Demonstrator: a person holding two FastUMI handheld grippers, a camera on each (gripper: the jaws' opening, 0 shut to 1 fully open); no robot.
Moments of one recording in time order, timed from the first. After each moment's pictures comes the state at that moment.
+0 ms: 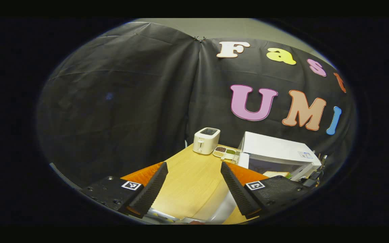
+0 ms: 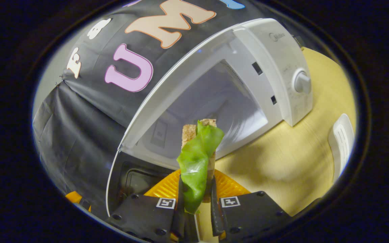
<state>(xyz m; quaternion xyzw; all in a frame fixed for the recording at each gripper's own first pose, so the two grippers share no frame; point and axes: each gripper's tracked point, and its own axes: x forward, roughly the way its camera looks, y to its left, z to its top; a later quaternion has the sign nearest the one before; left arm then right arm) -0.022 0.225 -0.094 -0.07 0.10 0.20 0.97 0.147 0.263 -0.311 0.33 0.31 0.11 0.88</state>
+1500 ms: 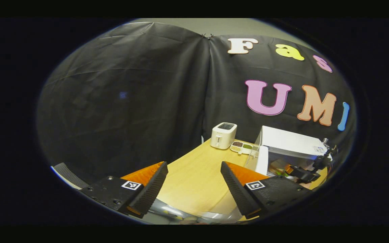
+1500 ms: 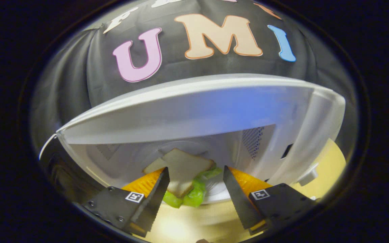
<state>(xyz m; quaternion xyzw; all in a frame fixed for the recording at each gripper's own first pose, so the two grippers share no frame) -0.058 0.250 -0.108 -0.05 0.13 0.26 0.96 0.235 0.208 -0.300 0.04 0.18 0.02 0.98</state>
